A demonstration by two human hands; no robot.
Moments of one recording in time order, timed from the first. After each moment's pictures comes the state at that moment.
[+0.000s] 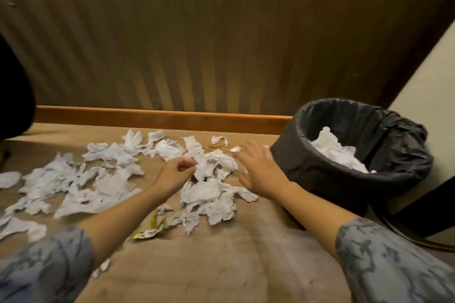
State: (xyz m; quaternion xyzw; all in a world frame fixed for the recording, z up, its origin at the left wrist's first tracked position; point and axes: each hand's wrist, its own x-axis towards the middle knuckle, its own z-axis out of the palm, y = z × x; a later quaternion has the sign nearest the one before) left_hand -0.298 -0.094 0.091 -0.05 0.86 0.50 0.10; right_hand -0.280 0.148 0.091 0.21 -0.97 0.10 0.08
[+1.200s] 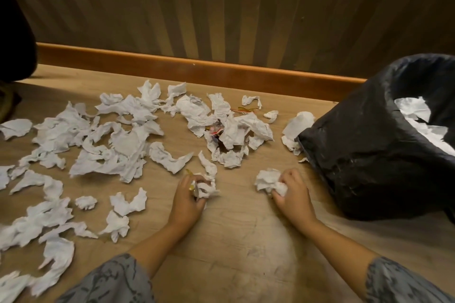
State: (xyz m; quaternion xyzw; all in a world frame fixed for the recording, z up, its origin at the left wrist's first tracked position) left_hand -0.244 -0.150 -0.090 -0.01 0.89 0.46 -0.04; right_hand -0.248 0.132 -0.081 0.01 -0.93 0.37 0.05
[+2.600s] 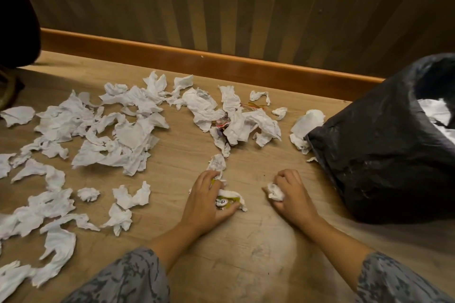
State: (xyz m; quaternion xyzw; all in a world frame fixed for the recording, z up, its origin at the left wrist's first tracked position) left_hand -0.235 -0.131 -0.104 0.13 0.95 0.28 -0.05; right_hand -0.254 0.128 -0.096 0.15 -0.95 0.28 0.05
